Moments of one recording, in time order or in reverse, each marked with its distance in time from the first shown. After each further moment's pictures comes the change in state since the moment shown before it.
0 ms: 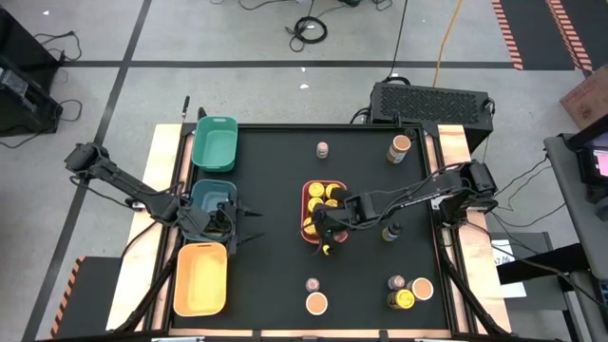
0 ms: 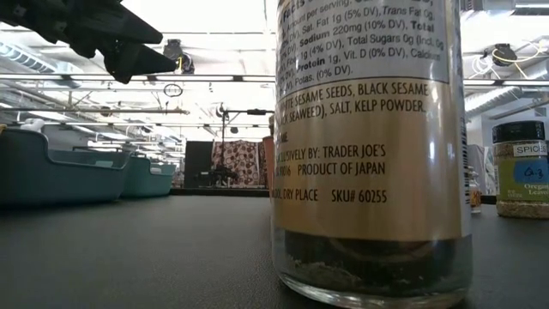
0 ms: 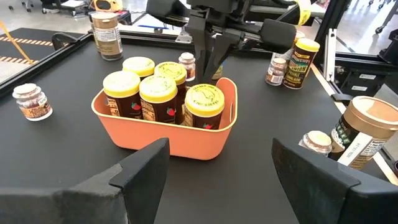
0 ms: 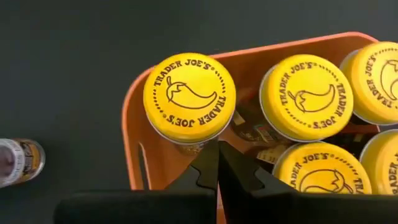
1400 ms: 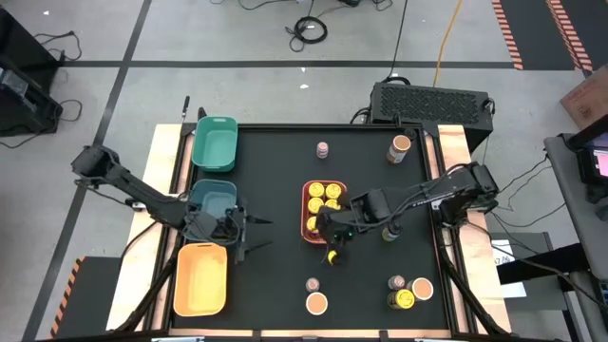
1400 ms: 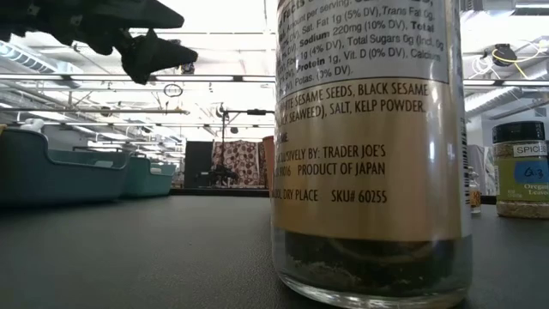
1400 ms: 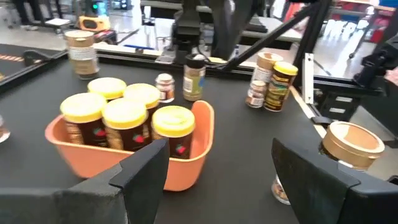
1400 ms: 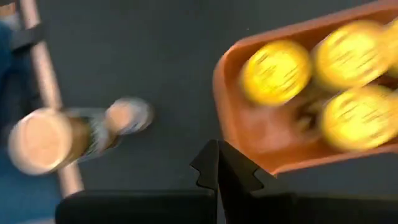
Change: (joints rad) left arm -0.002 0.225 0.001 0.348 0.042 0.034; right arm 0.087 -0.002 0.318 -0.378 -0.186 0.182
